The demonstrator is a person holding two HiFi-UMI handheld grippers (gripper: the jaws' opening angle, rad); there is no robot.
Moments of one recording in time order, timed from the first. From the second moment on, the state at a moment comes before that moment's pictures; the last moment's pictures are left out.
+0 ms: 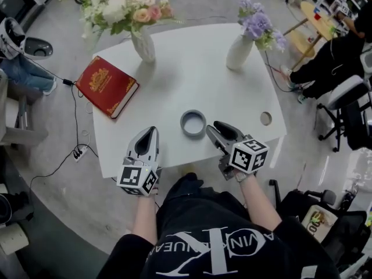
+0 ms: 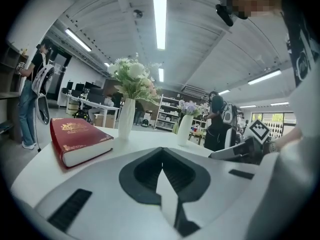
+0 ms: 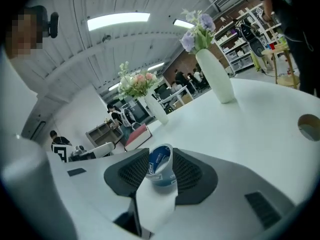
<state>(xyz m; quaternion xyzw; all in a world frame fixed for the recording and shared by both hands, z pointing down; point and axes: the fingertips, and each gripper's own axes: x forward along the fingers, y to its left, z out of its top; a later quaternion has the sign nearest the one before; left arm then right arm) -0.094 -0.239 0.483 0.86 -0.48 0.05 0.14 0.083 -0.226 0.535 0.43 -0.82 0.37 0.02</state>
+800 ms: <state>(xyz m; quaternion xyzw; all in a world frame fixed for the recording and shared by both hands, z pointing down) -0.076 -0.253 0.520 0.85 -0.48 0.07 0.19 0.053 -0.269 0.589 0.40 -0.81 0.36 0.22</state>
